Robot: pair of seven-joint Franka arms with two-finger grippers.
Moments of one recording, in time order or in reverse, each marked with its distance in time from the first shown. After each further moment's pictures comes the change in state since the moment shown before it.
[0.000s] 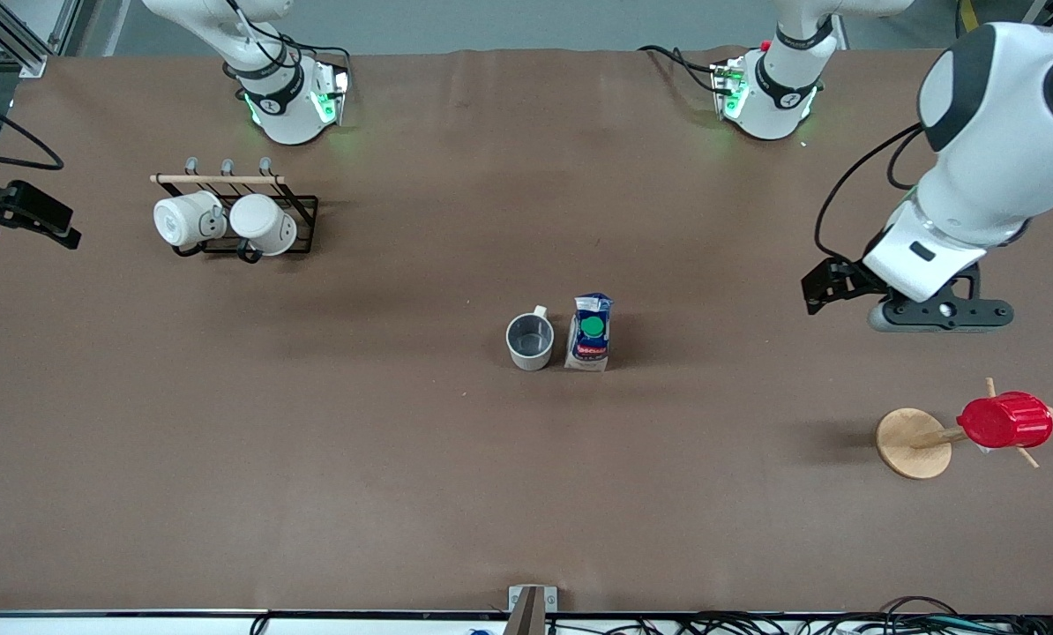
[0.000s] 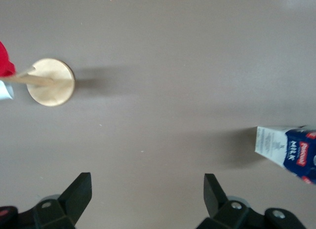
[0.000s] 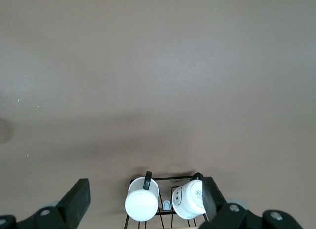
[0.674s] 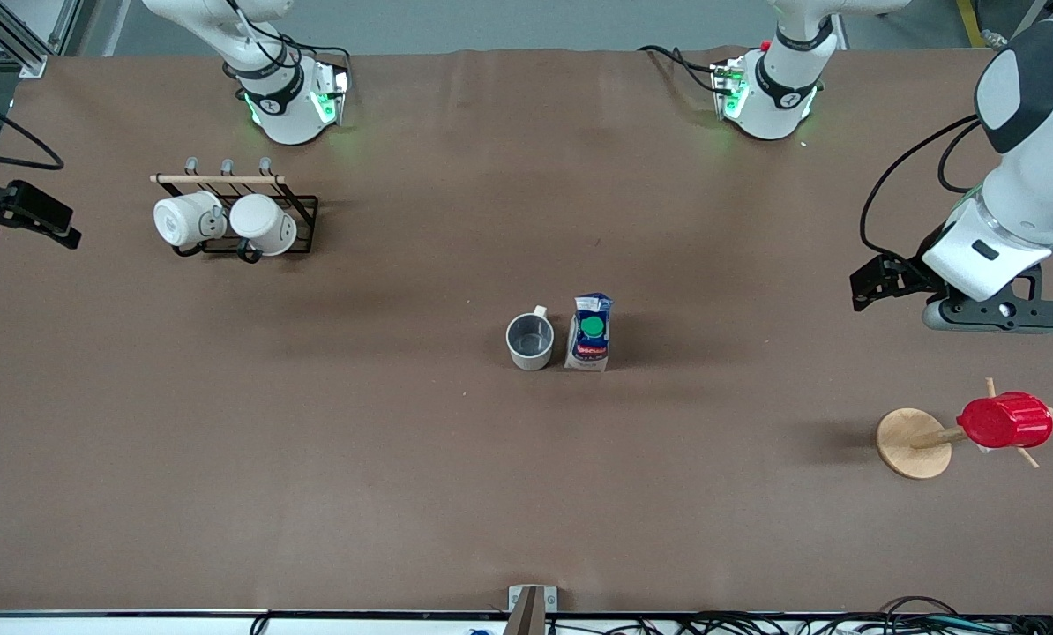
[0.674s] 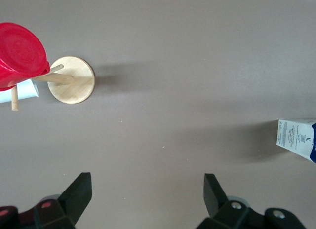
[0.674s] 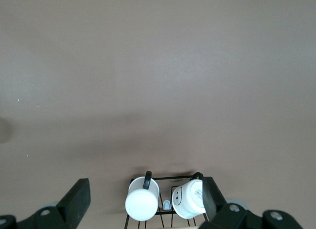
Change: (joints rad) left arm 0.071 -0.010 0.001 -0.004 0.000 -0.028 0.068; right arm 0.000 0.000 0.000 0.000 0.000 -0.001 0.000
